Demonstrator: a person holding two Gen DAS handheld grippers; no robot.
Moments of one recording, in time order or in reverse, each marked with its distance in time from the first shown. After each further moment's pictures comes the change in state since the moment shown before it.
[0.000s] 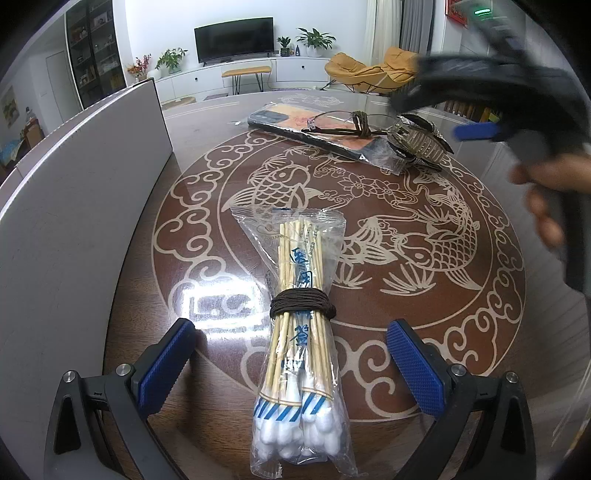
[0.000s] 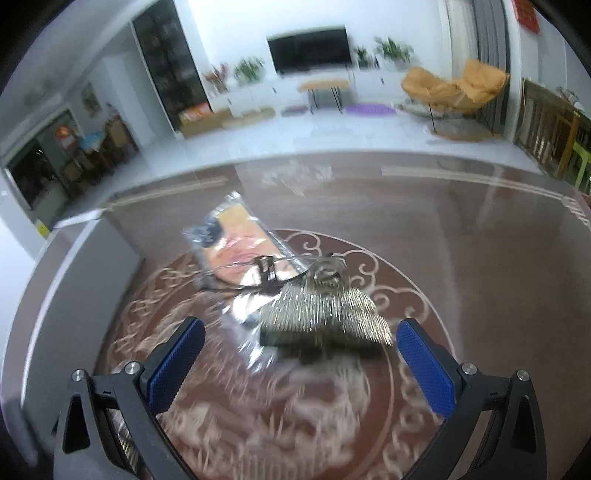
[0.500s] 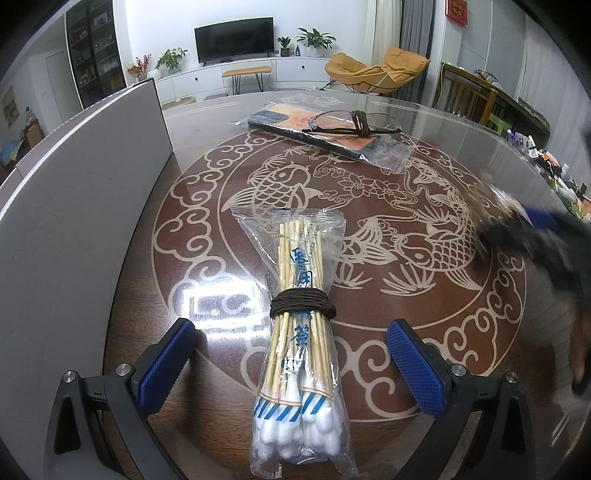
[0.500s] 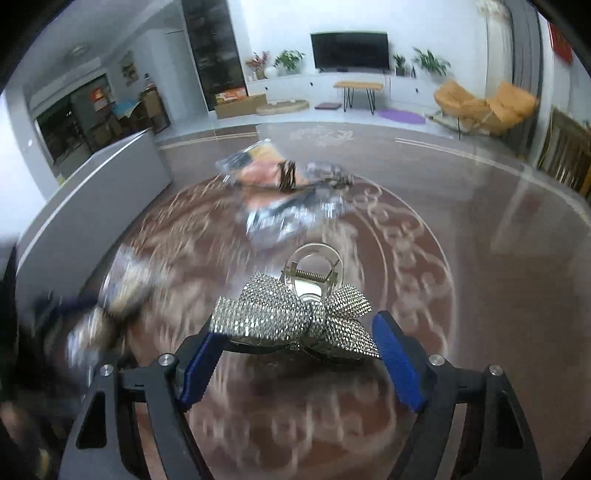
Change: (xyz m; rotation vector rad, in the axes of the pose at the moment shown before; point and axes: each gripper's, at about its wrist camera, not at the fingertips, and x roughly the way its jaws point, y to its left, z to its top) left arm 0.000 0.000 0.000 0.000 0.000 0.000; right arm -0.049 -0.007 -0.116 -0.182 -0.051 0.056
